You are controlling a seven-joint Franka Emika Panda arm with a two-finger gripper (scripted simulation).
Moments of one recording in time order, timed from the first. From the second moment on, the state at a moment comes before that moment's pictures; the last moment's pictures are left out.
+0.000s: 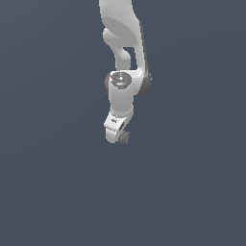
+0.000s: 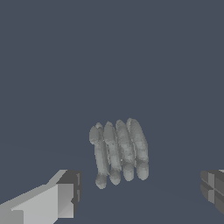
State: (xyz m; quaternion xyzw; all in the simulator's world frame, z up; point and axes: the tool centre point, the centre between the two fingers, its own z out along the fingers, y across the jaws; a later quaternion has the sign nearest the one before) arm -0.047 -0.007 0.101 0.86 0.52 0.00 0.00
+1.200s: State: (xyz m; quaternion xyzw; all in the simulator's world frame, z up) arm -0.054 0.000 0.064 0.82 0.58 0.00 0.00
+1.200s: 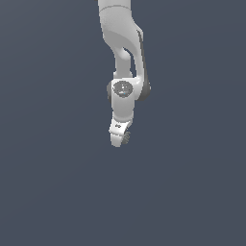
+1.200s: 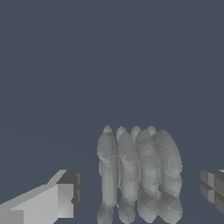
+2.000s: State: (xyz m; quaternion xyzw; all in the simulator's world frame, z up) arm -0.053 0.000 0.043 0.82 0.58 0.00 0.00
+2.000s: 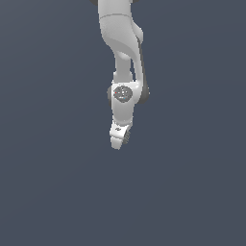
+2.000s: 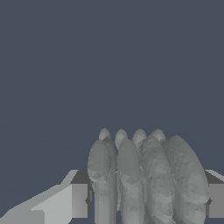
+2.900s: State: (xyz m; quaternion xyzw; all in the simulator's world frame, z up) arm -0.022 0.039 0.086 0.82 0.58 0.00 0.00
